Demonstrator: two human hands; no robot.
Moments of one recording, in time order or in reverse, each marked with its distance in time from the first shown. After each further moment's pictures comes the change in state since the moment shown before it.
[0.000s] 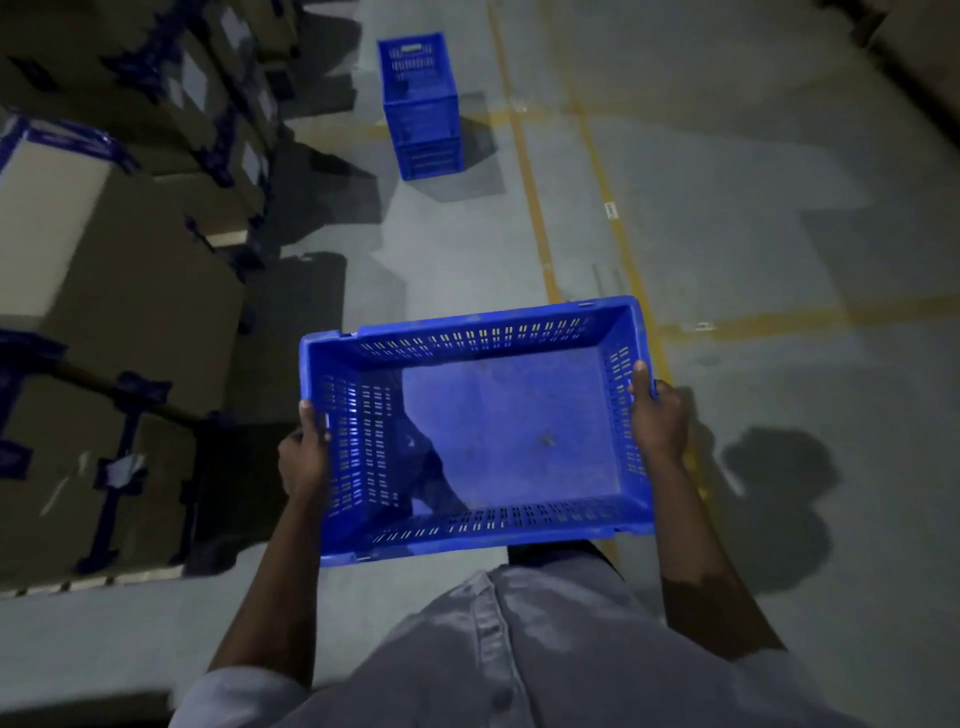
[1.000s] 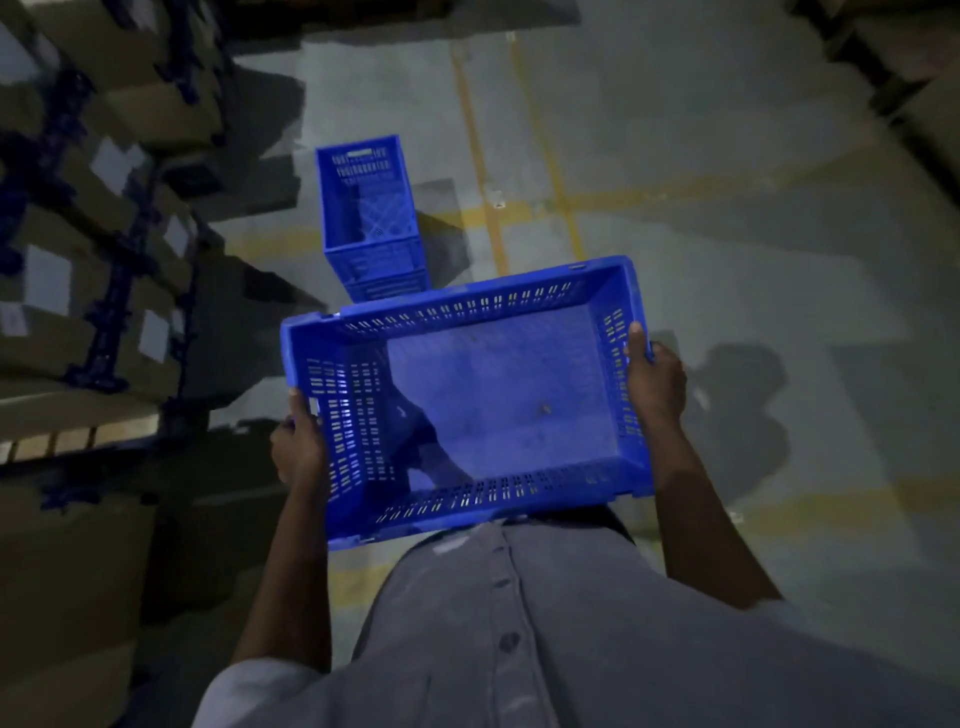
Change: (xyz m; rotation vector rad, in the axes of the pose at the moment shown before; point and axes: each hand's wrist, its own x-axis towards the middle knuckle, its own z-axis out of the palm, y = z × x) left_hand 0.428 0.570 0.399 -0.029 0.066 -0.091; right_hand 0.650 -0.465 0.192 -0.064 0.038 0.006
